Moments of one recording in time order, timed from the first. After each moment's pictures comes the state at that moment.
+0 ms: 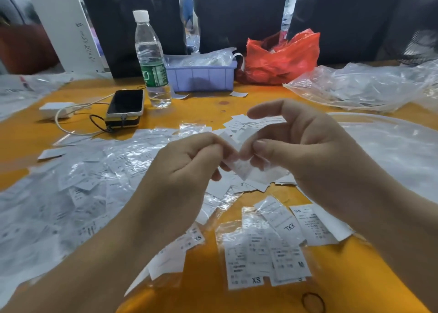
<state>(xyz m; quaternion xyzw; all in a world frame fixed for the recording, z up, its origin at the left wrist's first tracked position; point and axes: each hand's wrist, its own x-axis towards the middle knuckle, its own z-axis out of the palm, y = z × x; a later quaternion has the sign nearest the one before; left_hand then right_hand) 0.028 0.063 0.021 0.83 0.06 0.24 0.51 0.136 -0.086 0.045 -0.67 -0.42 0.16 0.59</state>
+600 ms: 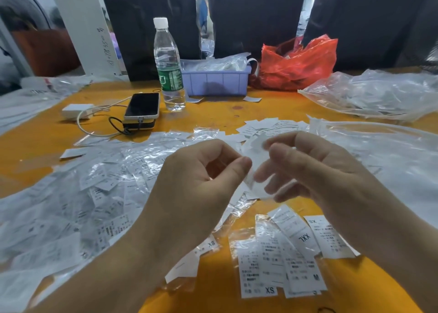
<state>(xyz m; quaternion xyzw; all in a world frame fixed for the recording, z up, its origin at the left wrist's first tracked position) 0.020 0.051 0.025 0.84 0.11 0.31 0.43 0.131 -0.094 0.030 -0.67 -0.42 0.19 0.58</state>
